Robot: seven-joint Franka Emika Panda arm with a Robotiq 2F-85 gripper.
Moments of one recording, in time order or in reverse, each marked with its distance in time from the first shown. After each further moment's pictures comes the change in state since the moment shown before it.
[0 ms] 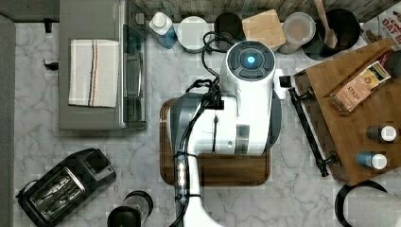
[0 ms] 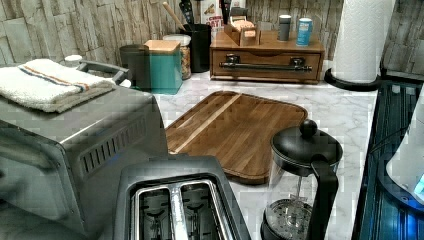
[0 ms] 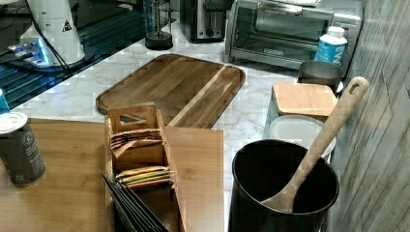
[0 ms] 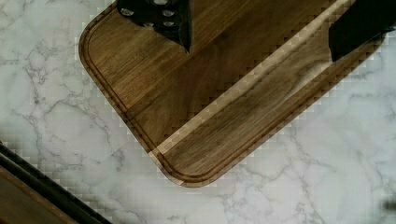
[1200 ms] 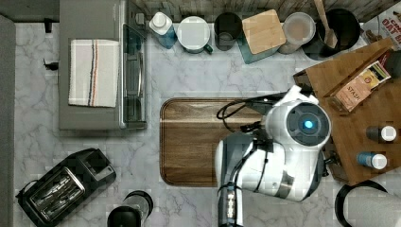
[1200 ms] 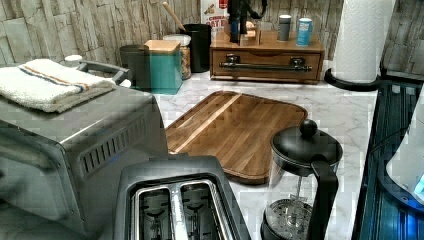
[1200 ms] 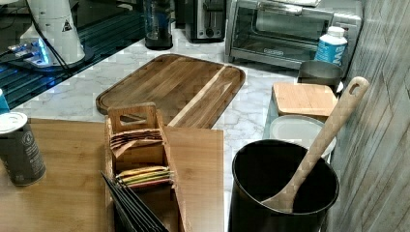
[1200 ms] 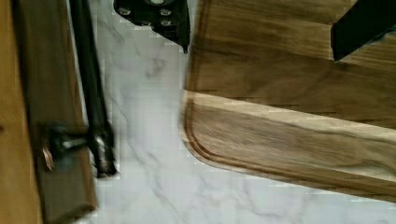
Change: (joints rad) arm -0.098 -0.163 -0.114 -0.327 -0.006 0.298 -1.032
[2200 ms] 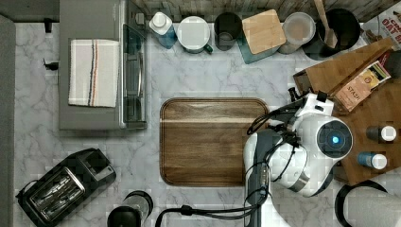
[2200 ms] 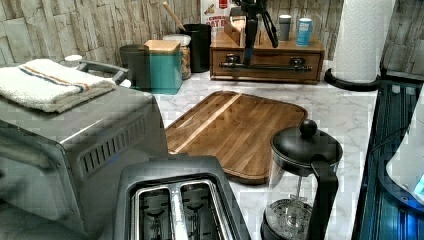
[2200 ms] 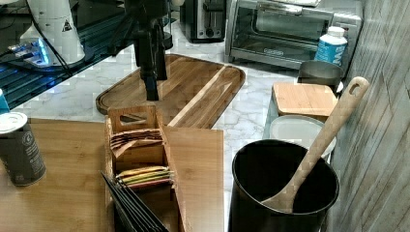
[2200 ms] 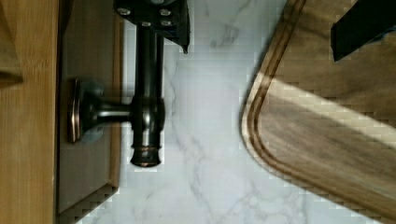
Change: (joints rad) arm -0.030 0.172 -0.108 -0.080 0.130 0.363 -0.466
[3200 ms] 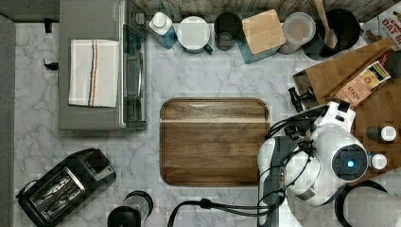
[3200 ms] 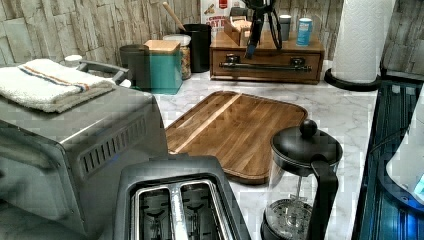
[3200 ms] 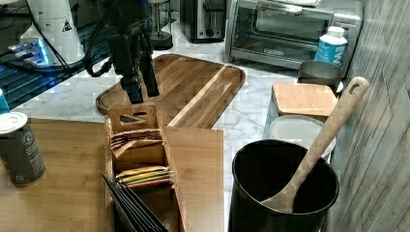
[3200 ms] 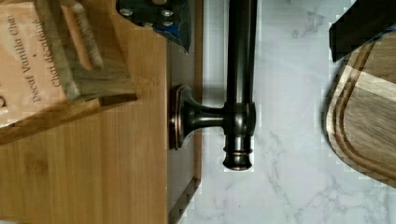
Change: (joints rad) arm -0.060 0.010 -0.025 -0.045 0.066 0.217 -0.123
